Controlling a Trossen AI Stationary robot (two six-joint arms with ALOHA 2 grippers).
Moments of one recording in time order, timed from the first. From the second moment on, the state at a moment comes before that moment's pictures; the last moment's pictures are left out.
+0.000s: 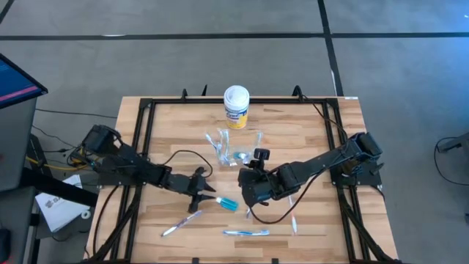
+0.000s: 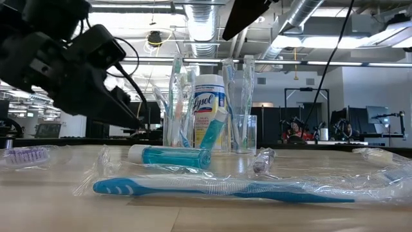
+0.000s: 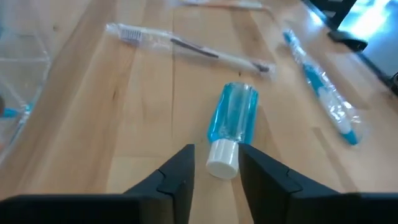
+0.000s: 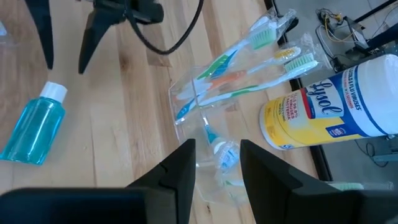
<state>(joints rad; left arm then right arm) -0.38 1.61 0.34 0.79 -0.22 -0.26 0.39 1.83 1.61 -0.91 0.75 0.26</state>
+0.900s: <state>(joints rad) -0.38 1.73 0.41 0.79 -0.18 -0.16 0.39 1.84 1.61 -0.91 0.75 0.26</state>
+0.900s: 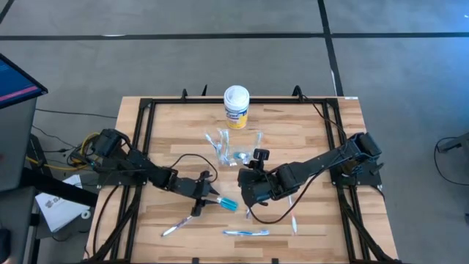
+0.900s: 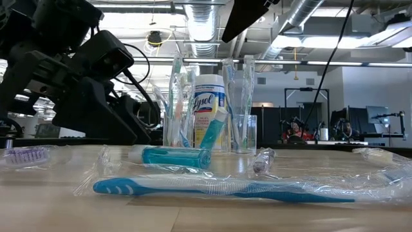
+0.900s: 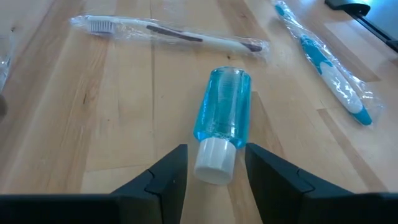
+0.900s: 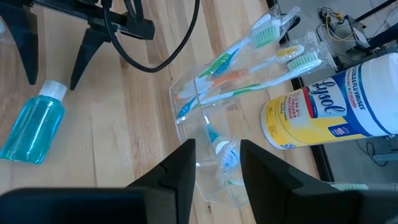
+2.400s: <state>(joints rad) -0.38 1.73 0.41 0.78 -0.18 -0.19 0.39 1.84 1.61 -0.90 0.75 0.26</state>
